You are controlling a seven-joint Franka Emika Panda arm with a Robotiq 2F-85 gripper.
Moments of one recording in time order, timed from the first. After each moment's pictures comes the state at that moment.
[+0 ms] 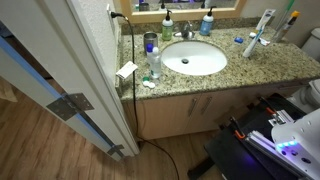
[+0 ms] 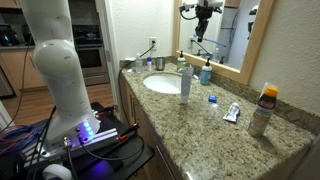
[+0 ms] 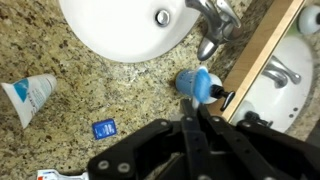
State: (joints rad) arm -0.21 0.07 -0.21 -1.80 0.33 2.07 0.79
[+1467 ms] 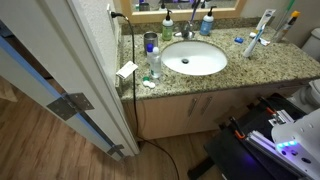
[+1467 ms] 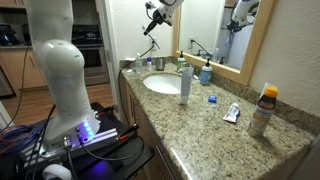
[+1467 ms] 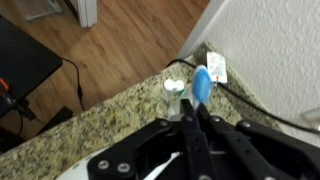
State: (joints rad) arm -0.01 0.15 -0.01 -1.74 0.77 1.58 0.75
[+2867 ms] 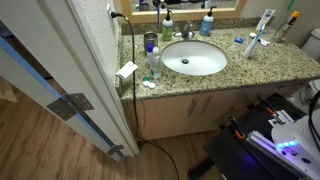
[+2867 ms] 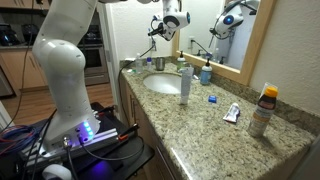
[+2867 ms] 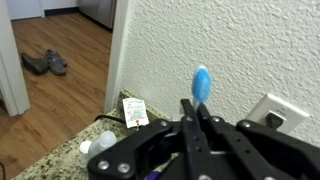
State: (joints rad) arm 0.02 0.54 0.03 -1.45 1.22 1.66 0.88
